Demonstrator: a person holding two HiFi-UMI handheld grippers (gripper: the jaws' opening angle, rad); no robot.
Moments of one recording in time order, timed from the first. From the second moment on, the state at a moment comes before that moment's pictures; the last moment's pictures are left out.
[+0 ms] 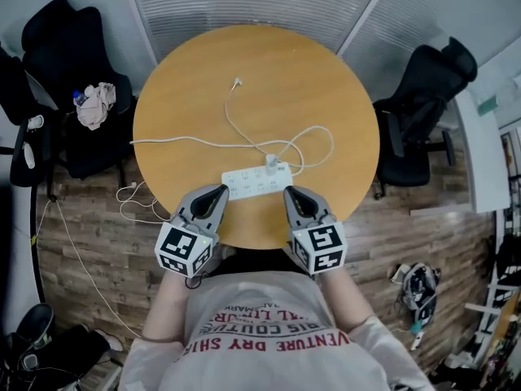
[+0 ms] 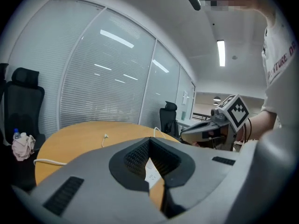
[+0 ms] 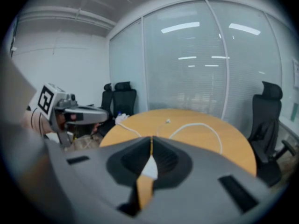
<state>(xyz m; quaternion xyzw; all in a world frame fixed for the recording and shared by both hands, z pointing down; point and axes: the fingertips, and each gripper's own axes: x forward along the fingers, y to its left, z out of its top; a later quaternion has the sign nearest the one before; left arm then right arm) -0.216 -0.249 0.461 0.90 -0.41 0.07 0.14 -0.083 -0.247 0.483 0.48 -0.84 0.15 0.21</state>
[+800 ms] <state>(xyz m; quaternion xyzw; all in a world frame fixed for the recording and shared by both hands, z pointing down) -0.159 -0.292 0.665 0.87 -0.33 0.29 0.21 -0.085 -0.295 0.626 0.41 -0.81 0.28 0.31</state>
